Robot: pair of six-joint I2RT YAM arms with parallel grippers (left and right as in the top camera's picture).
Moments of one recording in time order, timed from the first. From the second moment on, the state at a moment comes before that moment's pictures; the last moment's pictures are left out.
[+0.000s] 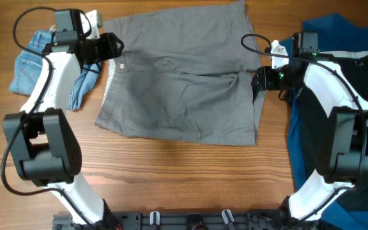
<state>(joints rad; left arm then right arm) 0.07 1.95 1.51 -0.51 0.39 -0.18 -0.07 1.92 1.32 -0.69 -0.42 -0.15</state>
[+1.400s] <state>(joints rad) 0.00 2.19 1.51 -0.39 0.33 -0.16 -0.15 1.95 1.35 -0.87 -0.16 0.13</state>
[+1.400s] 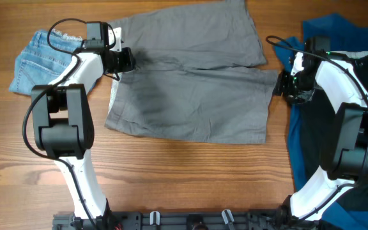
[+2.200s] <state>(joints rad) 0.21 1.71 1.33 -1.25 0.25 -0.18 -0.06 1.47 1.18 -1.14 -0.40 0.26</state>
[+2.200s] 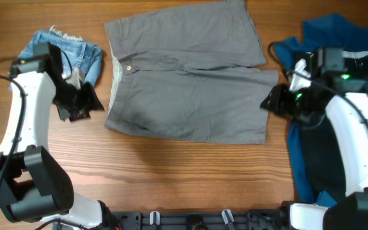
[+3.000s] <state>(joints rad) 0.24 1.65 0.83 -0.71 0.39 -0.47 -0.06 1.48 0.95 -0.98 -0.34 0.32</state>
